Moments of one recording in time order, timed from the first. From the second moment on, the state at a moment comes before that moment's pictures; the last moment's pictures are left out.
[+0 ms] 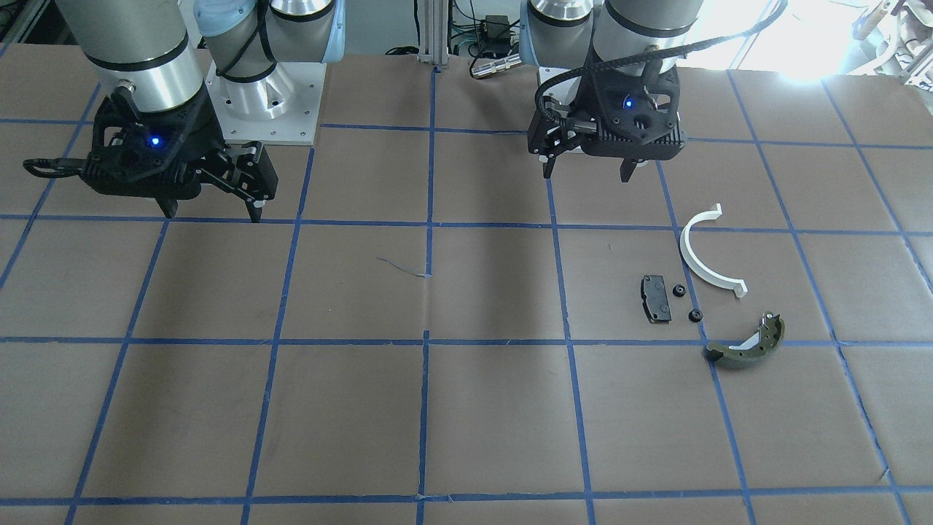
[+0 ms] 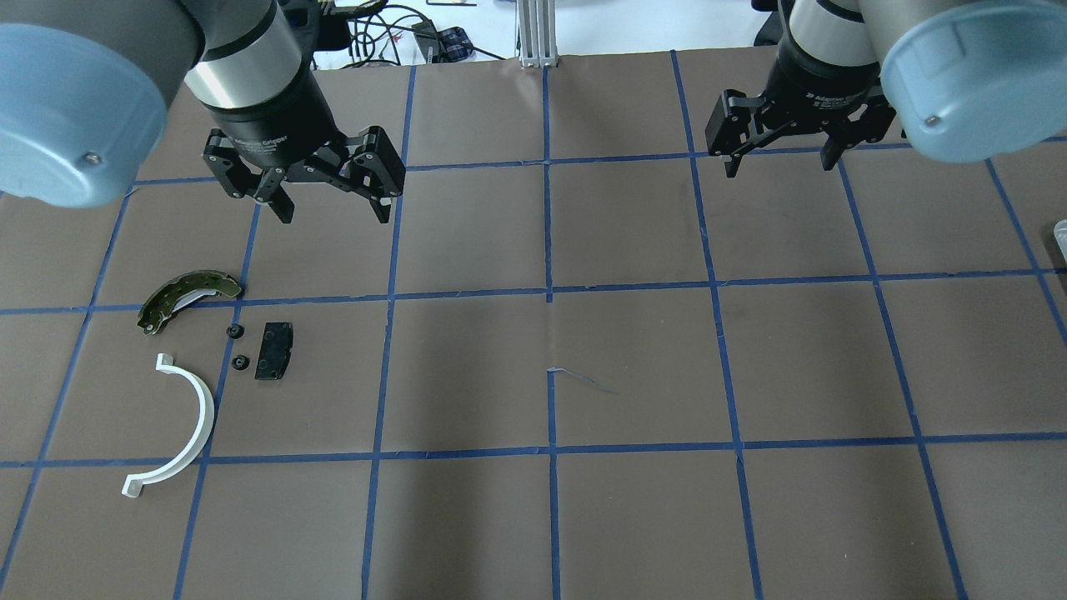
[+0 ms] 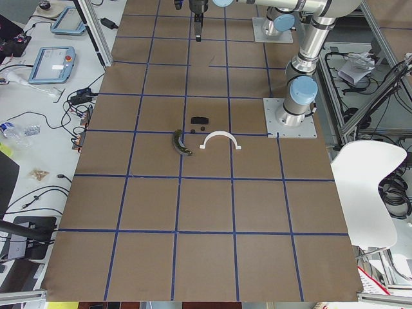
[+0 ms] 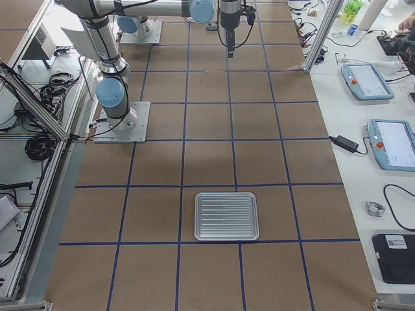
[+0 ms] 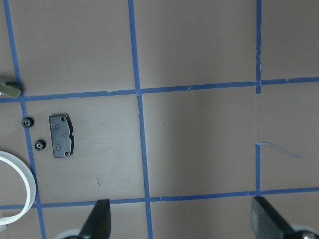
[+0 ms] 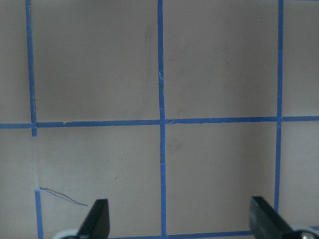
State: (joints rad) left arm -1.69 -1.59 -1.50 -1.63 1.58 -0.08; right arm 1.61 -1.53 1.57 -1.69 -1.63 0.04
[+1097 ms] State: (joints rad) left arm -1.68 -1.64 -1.41 -1.69 1.58 -0.06; right arm 1.61 -1.53 1.57 -1.69 -1.64 0.04
